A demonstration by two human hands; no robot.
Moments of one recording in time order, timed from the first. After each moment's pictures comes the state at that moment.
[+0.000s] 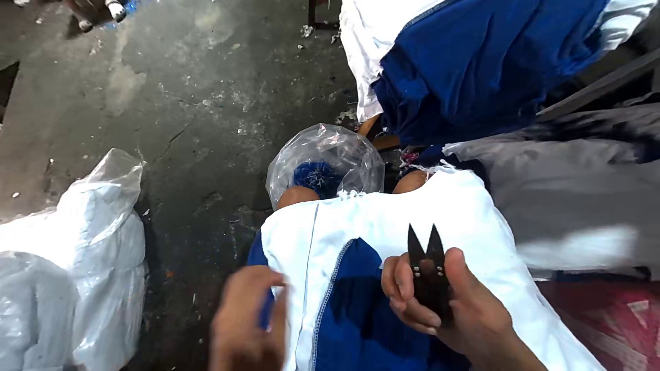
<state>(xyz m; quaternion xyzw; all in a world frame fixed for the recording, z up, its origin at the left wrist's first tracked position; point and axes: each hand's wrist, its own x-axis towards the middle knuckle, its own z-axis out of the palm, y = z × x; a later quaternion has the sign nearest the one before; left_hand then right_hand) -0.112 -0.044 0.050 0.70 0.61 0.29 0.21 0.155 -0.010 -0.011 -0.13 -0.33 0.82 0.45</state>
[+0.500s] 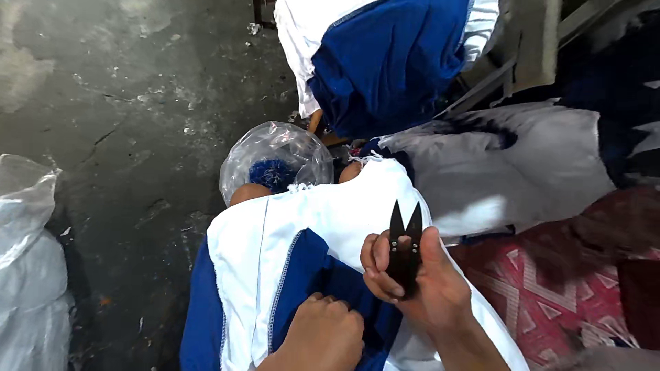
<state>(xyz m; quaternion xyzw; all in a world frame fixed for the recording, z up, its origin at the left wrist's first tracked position) 0.001 -0.036 0.023 0.83 0.31 -0.12 0.45 0.184 -0.033 0.002 -0.22 -0.33 0.74 0.54</state>
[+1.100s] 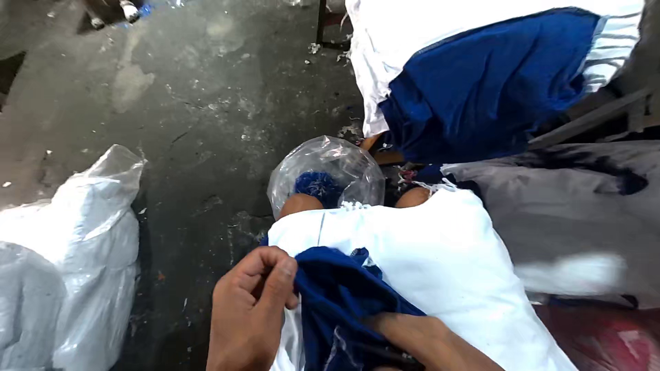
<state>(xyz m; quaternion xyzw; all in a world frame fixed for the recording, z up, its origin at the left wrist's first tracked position) -0.096 -0.014 0.064 0.44 0.57 0.53 0.45 0.143 -0.033 0.037 -0.34 -0.77 0.48 0.24</state>
